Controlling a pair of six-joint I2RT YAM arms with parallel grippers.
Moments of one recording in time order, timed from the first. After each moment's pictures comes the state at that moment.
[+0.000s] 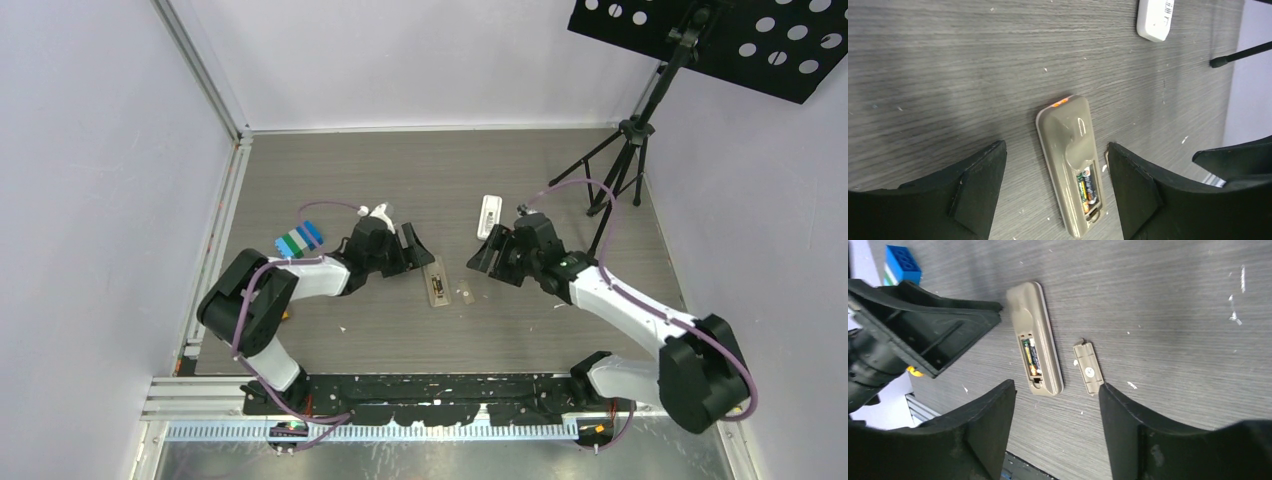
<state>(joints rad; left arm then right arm) -0.57 1.64 0.67 0.35 0.18 -0.83 0.51 1.16 0.67 -0.22 -0.12 0.84</state>
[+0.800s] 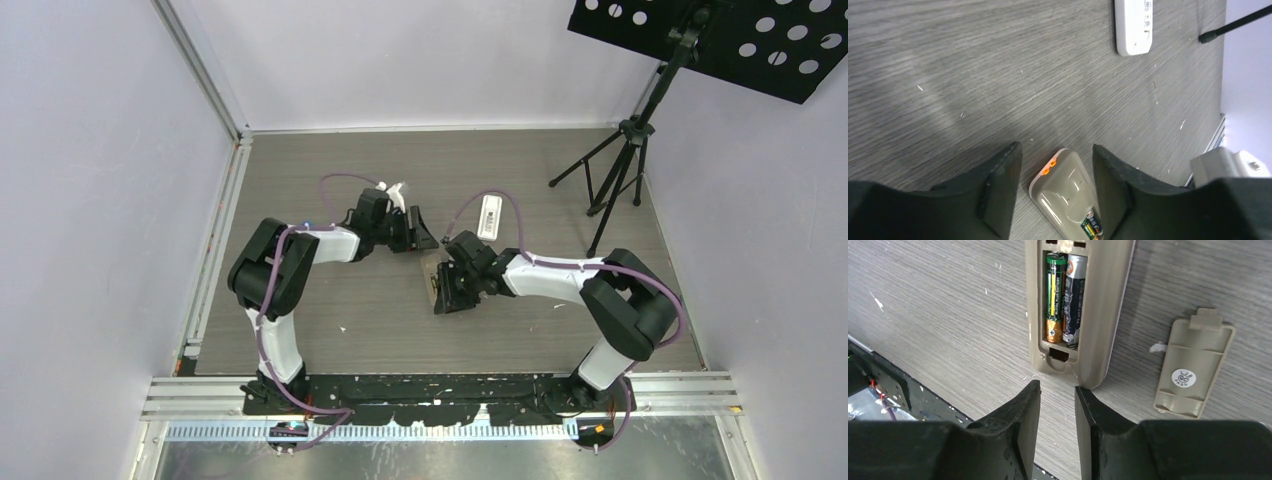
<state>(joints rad) -0.47 1.89 0.96 0.27 0.48 -0.60 0.81 1.63 0.83 -0.23 -0.23 0.67</state>
